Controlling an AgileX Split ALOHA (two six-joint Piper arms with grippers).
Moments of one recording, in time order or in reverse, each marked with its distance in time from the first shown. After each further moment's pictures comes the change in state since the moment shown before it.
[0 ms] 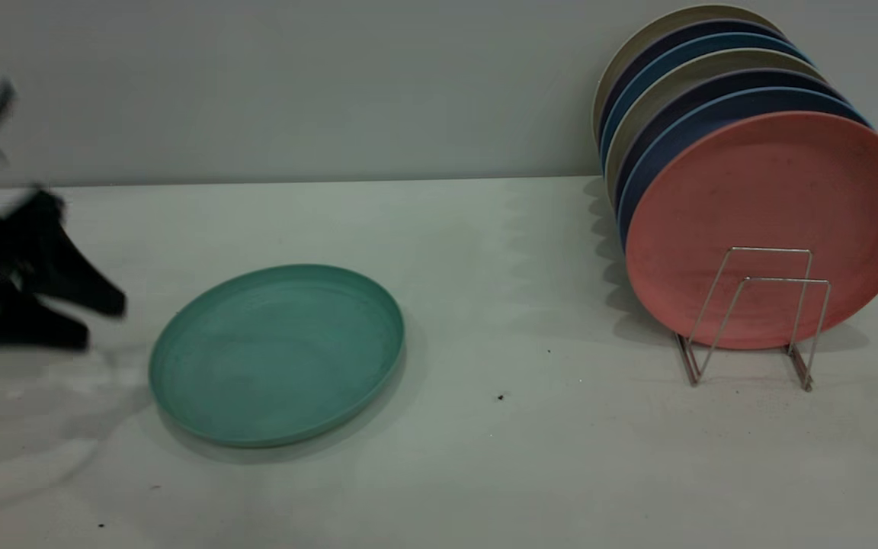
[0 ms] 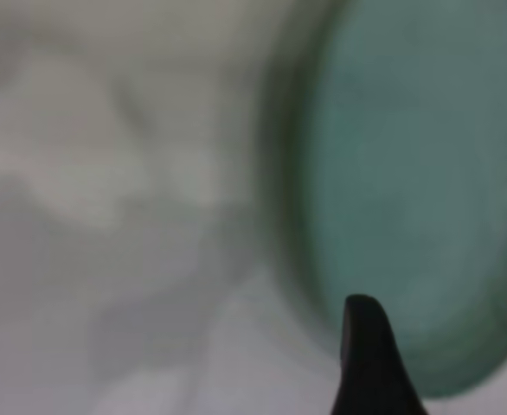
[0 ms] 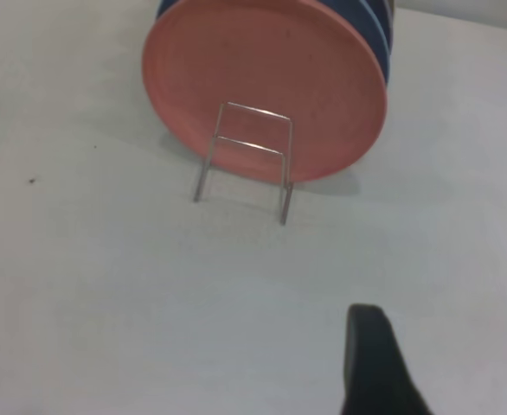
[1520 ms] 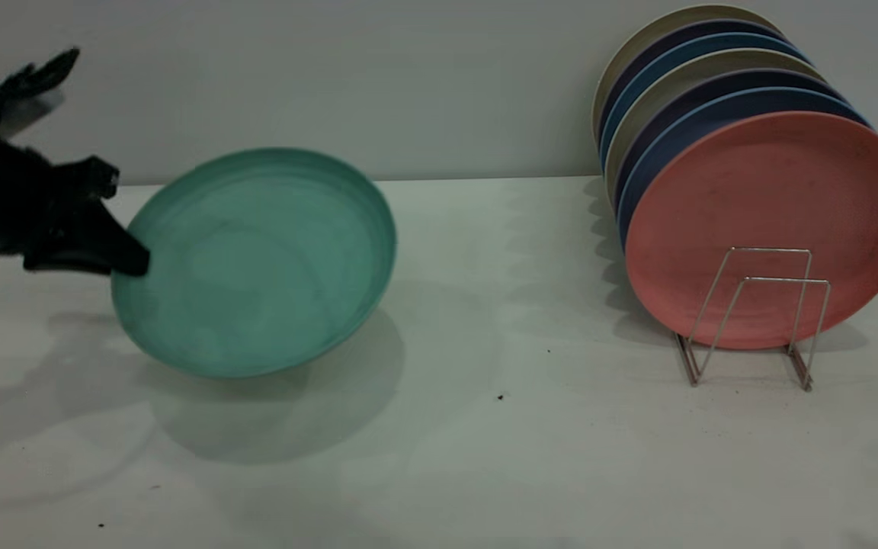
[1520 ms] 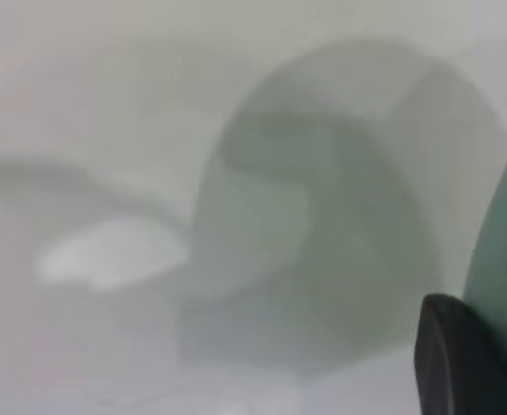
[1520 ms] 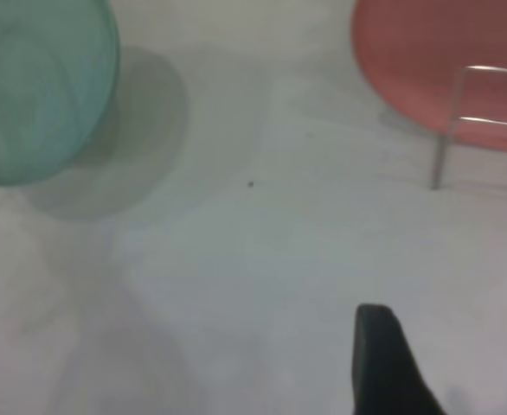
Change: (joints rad) left arm -0.122 -0.087 -0.066 0.026 -0.114 0.127; right arm 0.000 0.541 0.063 0.876 -0.254 -0.608
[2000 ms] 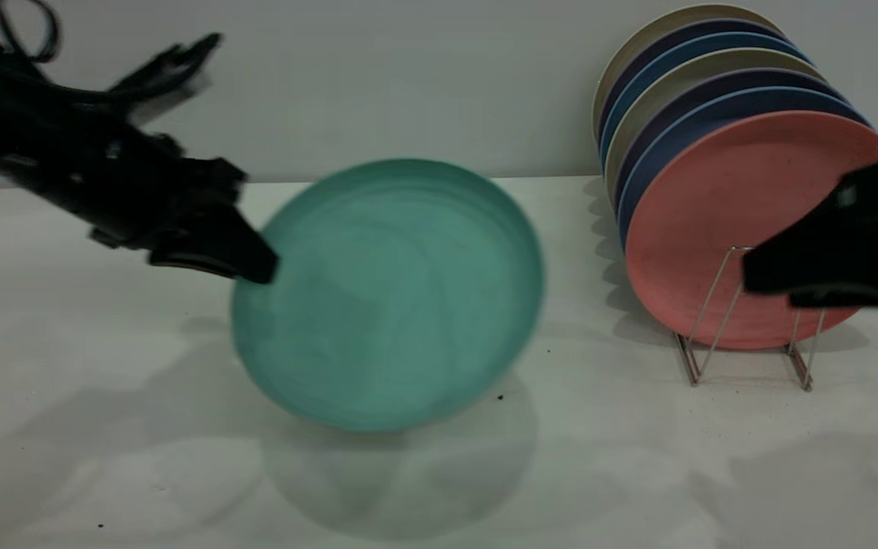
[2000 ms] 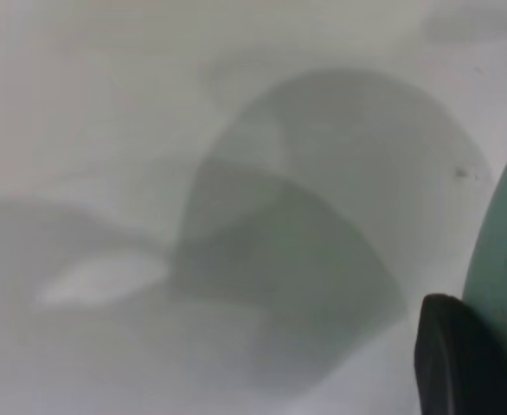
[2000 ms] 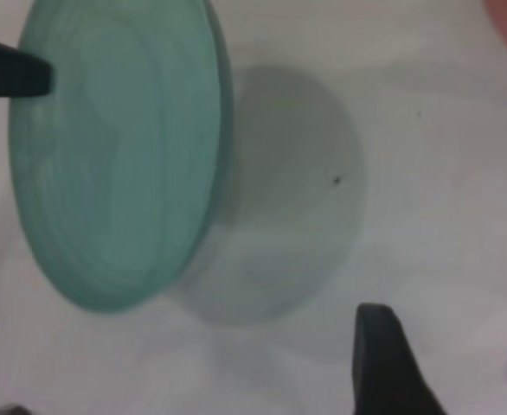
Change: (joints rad) left arm -0.261 -0.031 0.001 0.027 0.029 -0.016; right arm 0.000 0.637 -0.067 0.787 0.139 -0.869
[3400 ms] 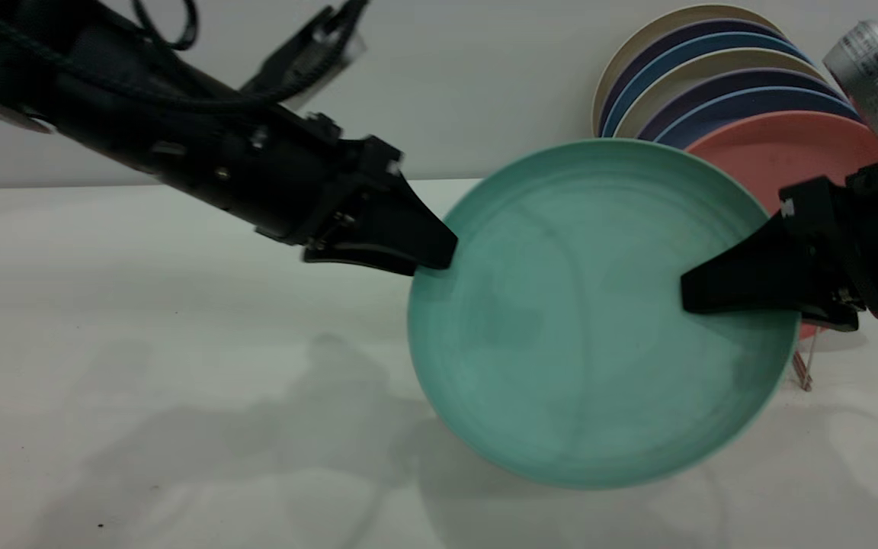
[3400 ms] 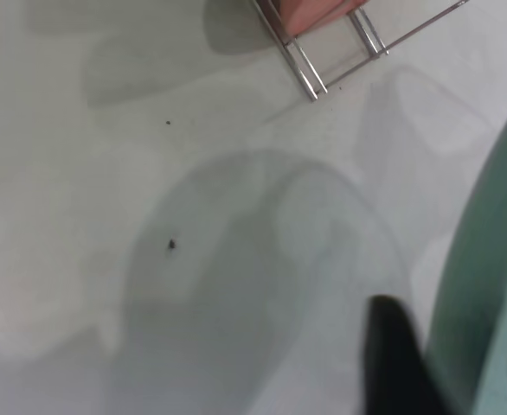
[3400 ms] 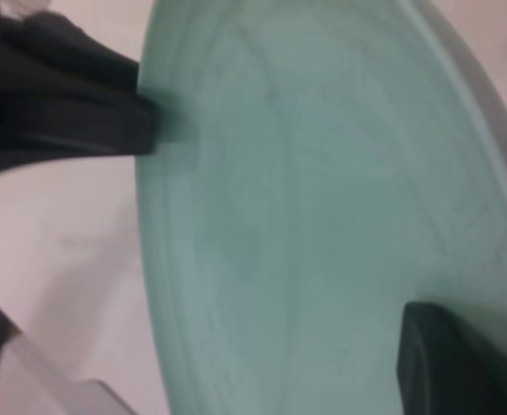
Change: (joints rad) left arm -0.176 0.000 0.000 -0.270 0.112 0.195; right arm 0.000 0.186 -0.082 0.014 0.166 -0.071
